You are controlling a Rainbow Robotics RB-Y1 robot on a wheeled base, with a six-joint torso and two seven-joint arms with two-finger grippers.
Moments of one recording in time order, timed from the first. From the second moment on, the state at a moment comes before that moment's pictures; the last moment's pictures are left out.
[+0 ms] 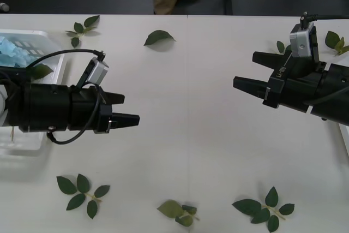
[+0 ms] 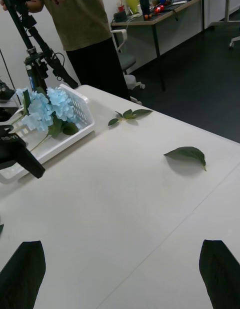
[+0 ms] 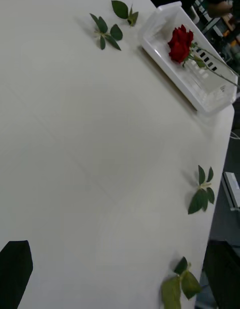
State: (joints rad) right arm -0.11 -1.15 0.30 -2.13 -1.97 0.36 2.45; left arm -0.20 0.94 -0.31 -1.93 1.75 0.89 -2.15
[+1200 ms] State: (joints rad) right arm -0.11 -1.15 0.30 -2.13 -1.97 0.36 2.45; left arm -0.12 0.68 -0.03 -1.63 1.81 1.38 -2.67
